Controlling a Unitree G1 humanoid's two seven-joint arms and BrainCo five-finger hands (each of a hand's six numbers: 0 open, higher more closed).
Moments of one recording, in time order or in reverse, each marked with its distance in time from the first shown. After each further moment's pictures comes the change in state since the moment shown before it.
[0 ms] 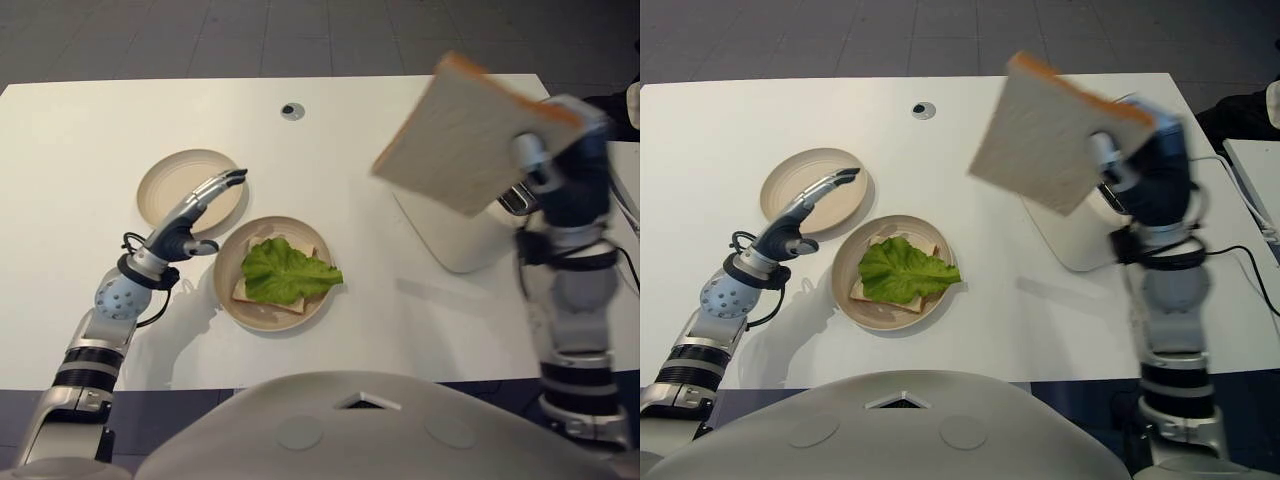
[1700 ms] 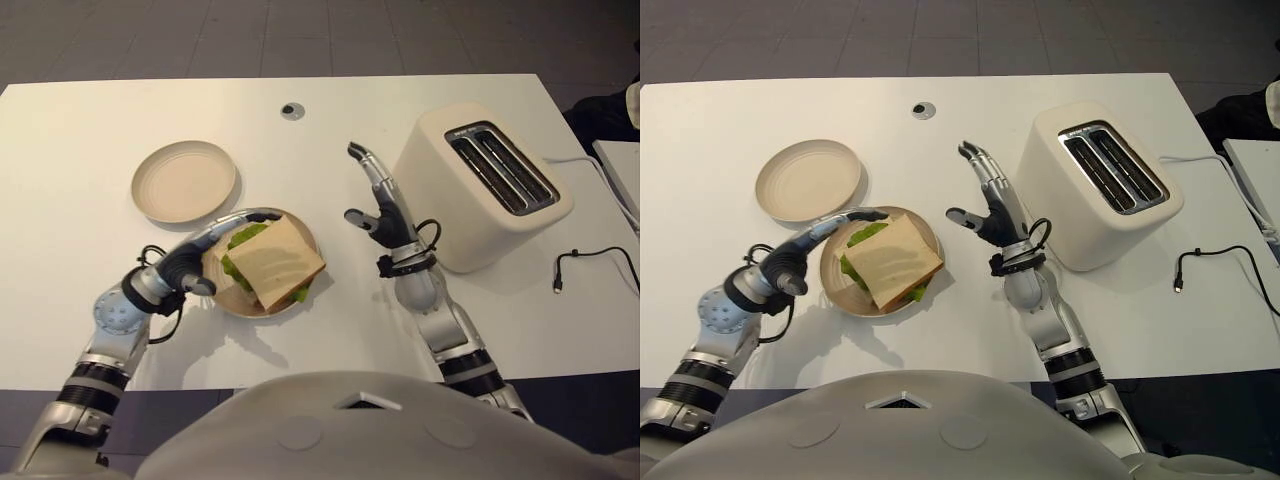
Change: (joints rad) left arm 0.093 0.078 -0.097 -0.132 -0.356 -0.042 -0.386; right arm -0.083 0.197 0.239 0.390 -0.737 -0.015 -0.320
